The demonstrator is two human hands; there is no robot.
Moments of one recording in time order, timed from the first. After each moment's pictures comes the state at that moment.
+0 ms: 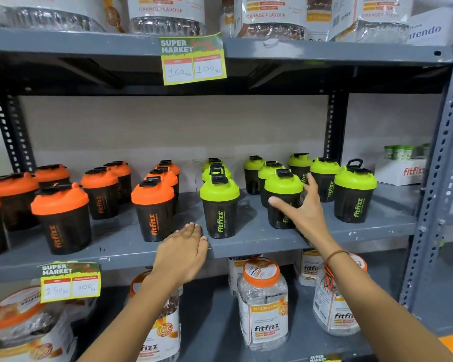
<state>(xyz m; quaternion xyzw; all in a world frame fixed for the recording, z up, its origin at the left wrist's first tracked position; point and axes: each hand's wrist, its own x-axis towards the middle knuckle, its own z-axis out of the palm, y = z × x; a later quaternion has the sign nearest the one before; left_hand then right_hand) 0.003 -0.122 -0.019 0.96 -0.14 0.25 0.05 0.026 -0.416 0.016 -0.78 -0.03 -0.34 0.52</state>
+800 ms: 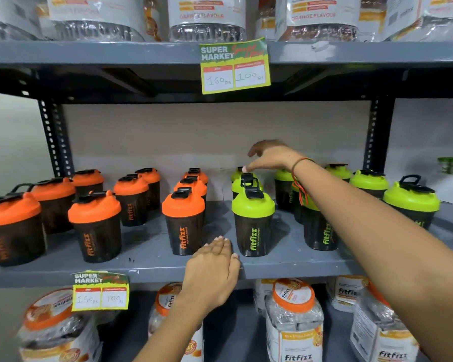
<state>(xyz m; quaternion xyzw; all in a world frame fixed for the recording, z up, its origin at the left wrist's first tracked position) 0.004 -0.123 -0.021 0.95 -0.14 0.26 0.05 0.114 -0.301 0.195 -0.97 -0.13 -0.17 0.08</state>
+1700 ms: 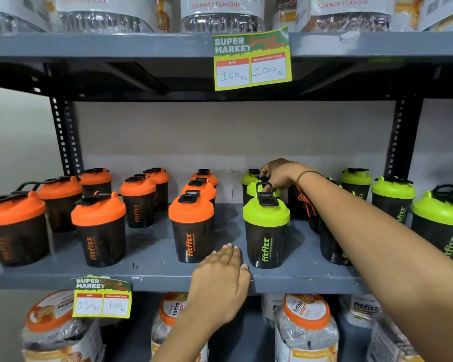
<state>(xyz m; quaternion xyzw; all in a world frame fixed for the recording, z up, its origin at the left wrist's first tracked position) 0.006 -0.121 -0.024 0.95 -0.14 0.28 0.05 0.159 -0.293 0.171 -0.99 -0.15 -0.06 0.03</state>
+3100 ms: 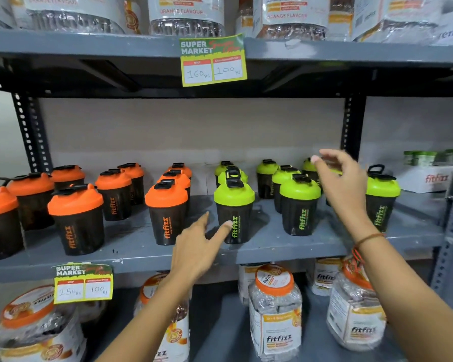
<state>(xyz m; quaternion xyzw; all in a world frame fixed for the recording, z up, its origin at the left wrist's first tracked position) 0.005 -0.129 -0.004 0.88 -0.07 0.26 0.39 0.012 -0.412 0.094 -0.72 -0.04 -0.51 0.46</state>
